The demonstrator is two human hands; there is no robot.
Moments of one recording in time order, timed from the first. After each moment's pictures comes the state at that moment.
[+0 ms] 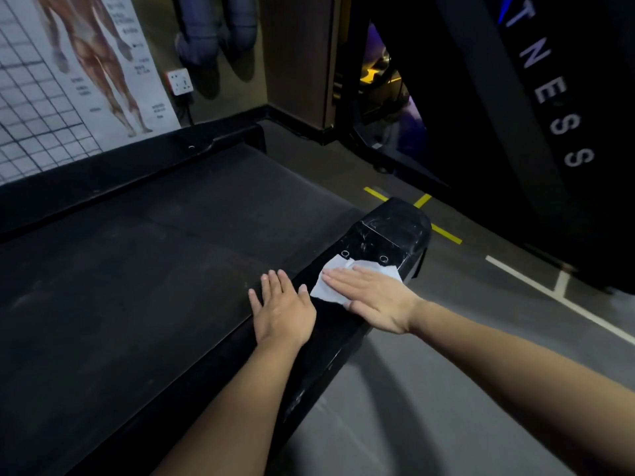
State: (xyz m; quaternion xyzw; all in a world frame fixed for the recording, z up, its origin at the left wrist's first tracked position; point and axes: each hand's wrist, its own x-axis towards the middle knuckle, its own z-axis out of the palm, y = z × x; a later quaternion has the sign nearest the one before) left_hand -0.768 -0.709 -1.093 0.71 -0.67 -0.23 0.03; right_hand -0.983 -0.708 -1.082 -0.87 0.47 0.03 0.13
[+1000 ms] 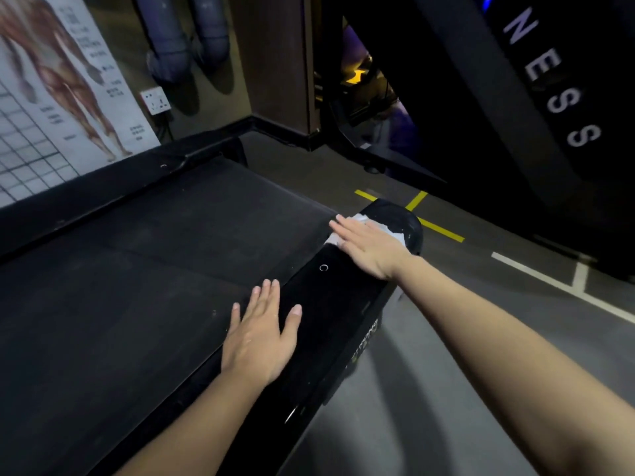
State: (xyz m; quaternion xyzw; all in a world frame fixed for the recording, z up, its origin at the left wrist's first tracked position) left_hand -0.777 -0.719 -1.102 0.64 -0.74 -0.18 0.06; right_hand -1.037 -0.817 -1.089 -0.79 0.60 -0.05 0.10
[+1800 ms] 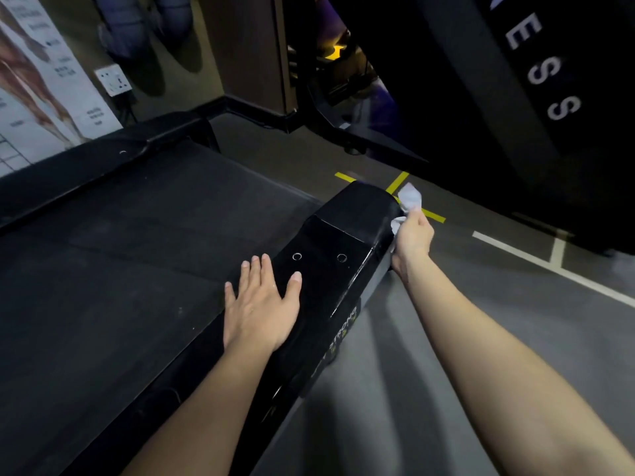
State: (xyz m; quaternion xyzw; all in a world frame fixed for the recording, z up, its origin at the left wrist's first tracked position) left_hand -0.829 -0.745 -1.104 0.67 -0.72 -0.19 0.03; right_hand -1.096 -0.809 -1.134 -0.12 0.65 -0.67 0.33
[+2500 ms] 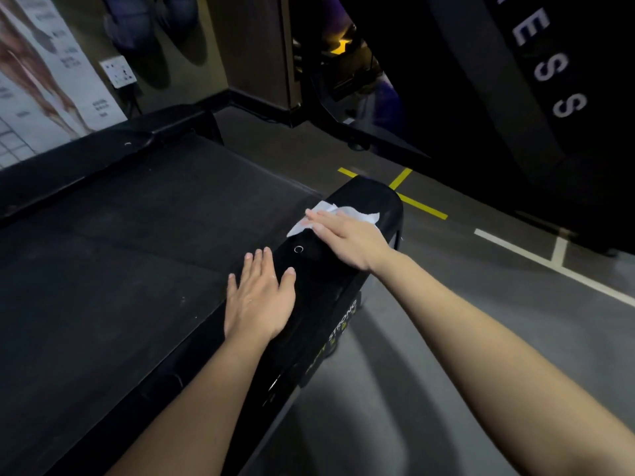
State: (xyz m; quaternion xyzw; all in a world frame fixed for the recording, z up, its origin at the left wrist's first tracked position) left_hand -0.827 -0.747 -1.105 0.67 -0.71 -0.21 0.06; right_hand -1.031 -0.786 -1.088 -0.74 0.63 -0.17 0.18
